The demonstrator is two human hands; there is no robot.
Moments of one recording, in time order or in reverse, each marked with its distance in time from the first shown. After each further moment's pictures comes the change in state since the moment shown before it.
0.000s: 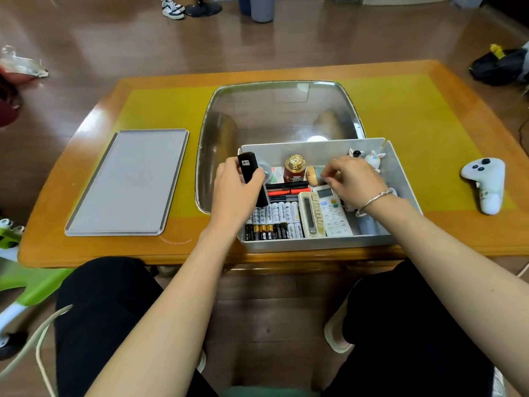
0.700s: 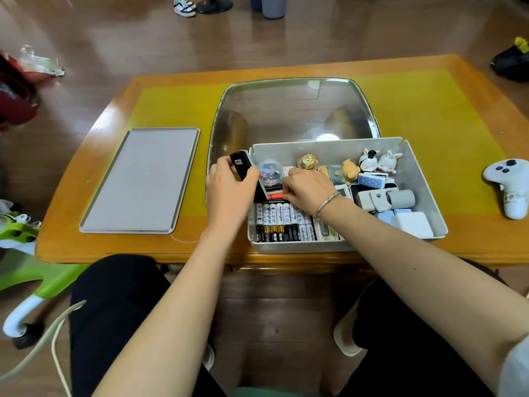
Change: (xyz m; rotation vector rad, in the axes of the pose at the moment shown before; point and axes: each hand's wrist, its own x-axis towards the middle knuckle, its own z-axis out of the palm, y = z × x) left_hand 0.004 -0.004 -0.016 0.039 0.115 -0.102; right_hand 0.034 -0.065 0.062 -0.254 -0.131 -0.273
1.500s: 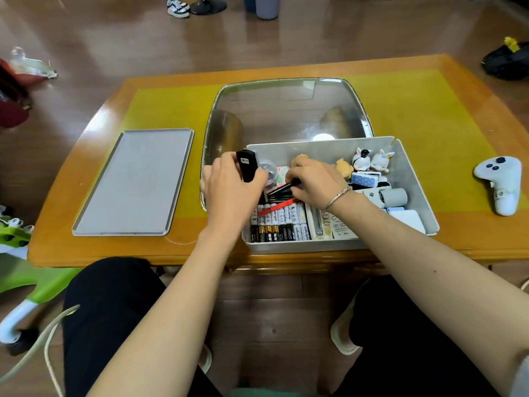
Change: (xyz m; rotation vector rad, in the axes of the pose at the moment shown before) left_hand -0.007 0.011 0.005 0.230 0.023 0.140; right_hand -0.012 0.021 -0.015 0.063 0.052 0.033
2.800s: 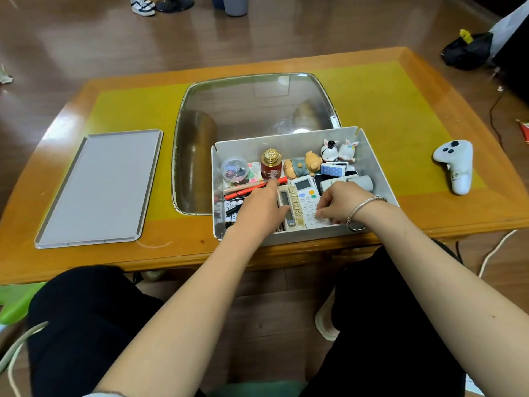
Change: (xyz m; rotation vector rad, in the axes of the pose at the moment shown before) left_hand -0.030 0.021 0.080 0.172 -0.560 0.222; right_hand -0.088 0.030 -0.037 0.287 -0.394 0.556
